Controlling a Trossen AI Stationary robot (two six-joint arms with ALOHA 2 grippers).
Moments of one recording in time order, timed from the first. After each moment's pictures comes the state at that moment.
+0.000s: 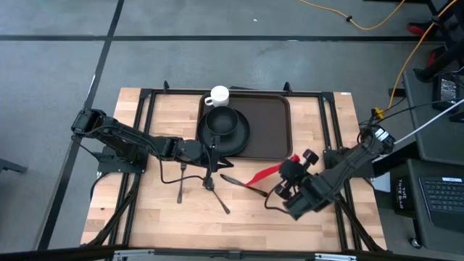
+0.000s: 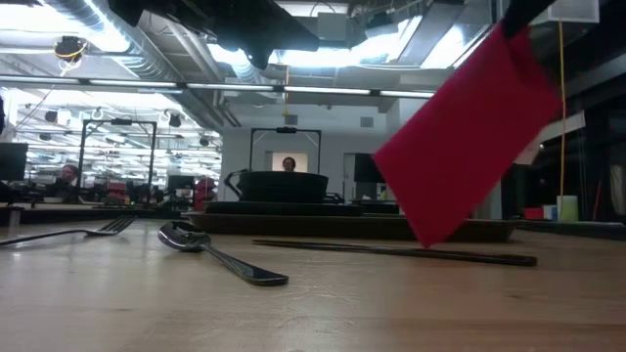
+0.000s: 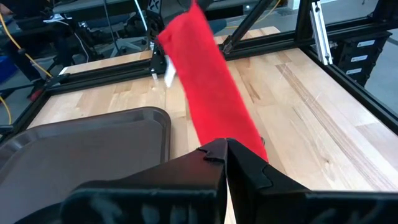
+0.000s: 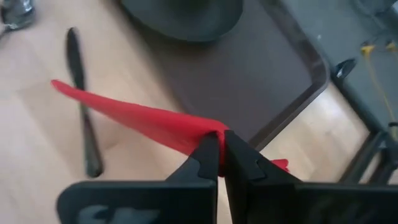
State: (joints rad) left arm -0.17 1.41 0.79 0.28 -0.11 0.09; right arm 0.66 1.67 1.53 -1.57 0.72 1.30
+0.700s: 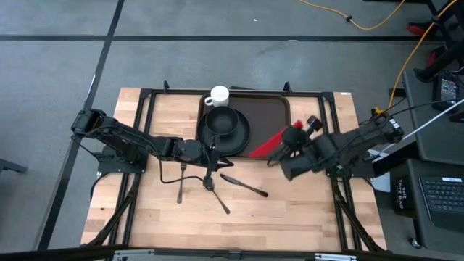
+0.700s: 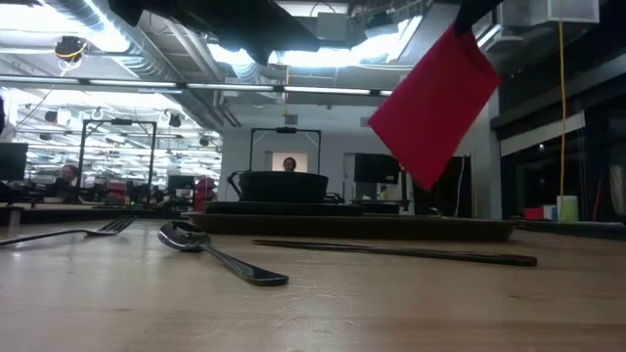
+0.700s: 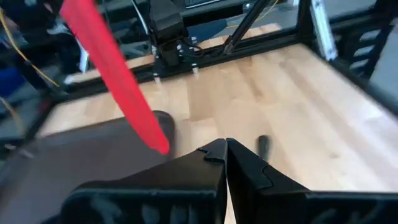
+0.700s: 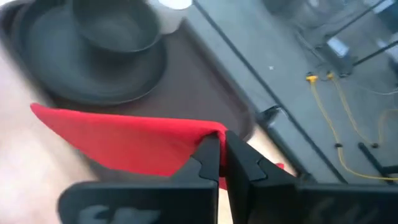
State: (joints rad) left arm -0.17 1.41 0.79 0.28 -0.13 0.16; right arm 0.39 1.49 1.53 -1.57 0.91 0.97
